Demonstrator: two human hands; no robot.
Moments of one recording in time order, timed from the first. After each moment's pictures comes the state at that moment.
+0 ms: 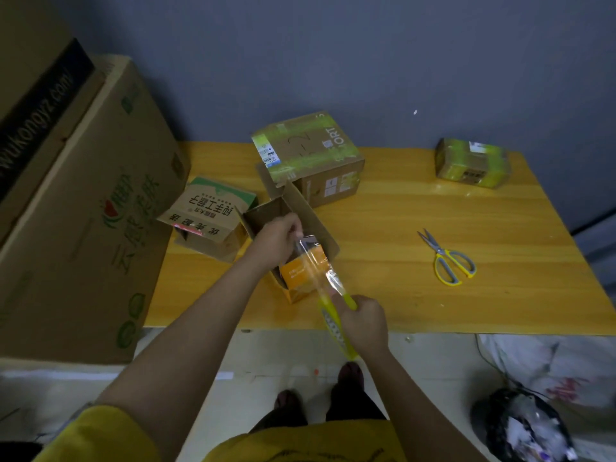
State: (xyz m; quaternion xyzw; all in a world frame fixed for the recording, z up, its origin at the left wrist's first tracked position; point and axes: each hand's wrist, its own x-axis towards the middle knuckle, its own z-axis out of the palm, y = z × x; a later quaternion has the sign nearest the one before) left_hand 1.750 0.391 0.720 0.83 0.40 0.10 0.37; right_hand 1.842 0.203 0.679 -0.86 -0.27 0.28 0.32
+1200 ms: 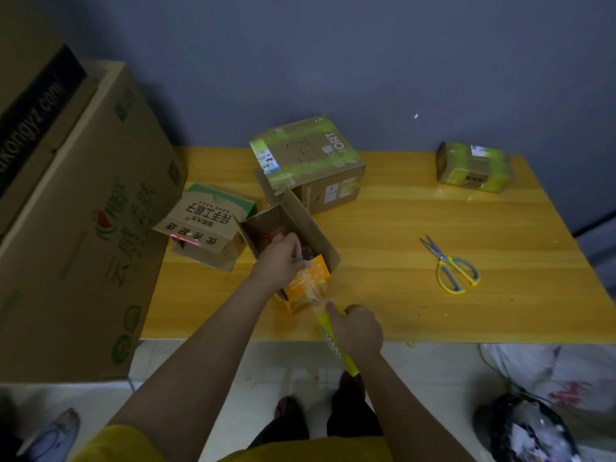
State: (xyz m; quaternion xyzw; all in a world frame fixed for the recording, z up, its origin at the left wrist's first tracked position) left_hand 1.760 0.387 0.698 0.83 0.45 0.03 0.34; right_hand 1.846 0.229 0.639 -0.91 -0.25 0.28 0.16
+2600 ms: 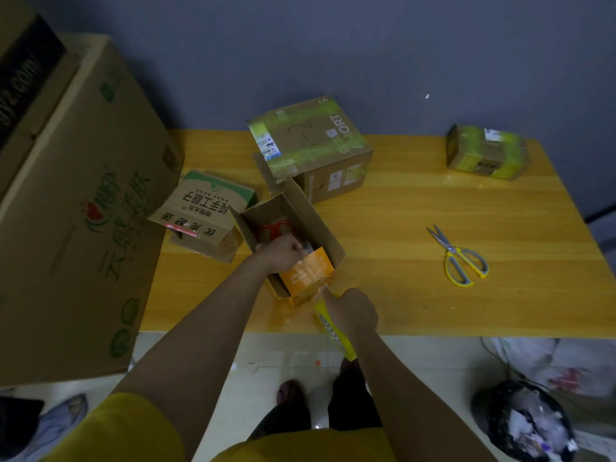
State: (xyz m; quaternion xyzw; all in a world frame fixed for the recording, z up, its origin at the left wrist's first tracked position) left_hand 1.770 0.415 0.686 0.78 0.47 -0.15 0.39; right_hand 1.854 0.256 0.626 -0.91 -0.26 0.31 0.12
